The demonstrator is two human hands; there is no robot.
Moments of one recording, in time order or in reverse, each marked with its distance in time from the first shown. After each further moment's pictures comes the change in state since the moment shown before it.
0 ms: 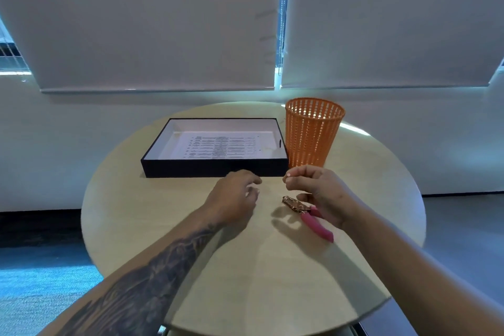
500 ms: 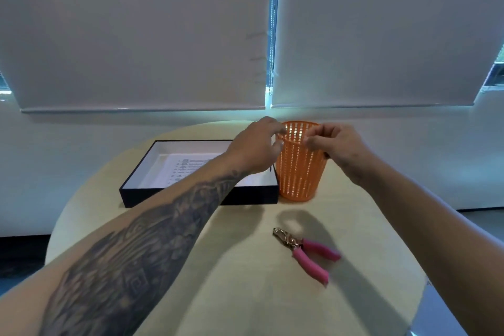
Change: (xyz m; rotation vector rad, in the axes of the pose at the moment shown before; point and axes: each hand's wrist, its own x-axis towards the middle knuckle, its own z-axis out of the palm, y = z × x) left_hand 0.123 0.091 -0.071 0.027 0.128 0.225; right_hand 0.059 -0.098 -0.055 -0.319 0.191 -0.343
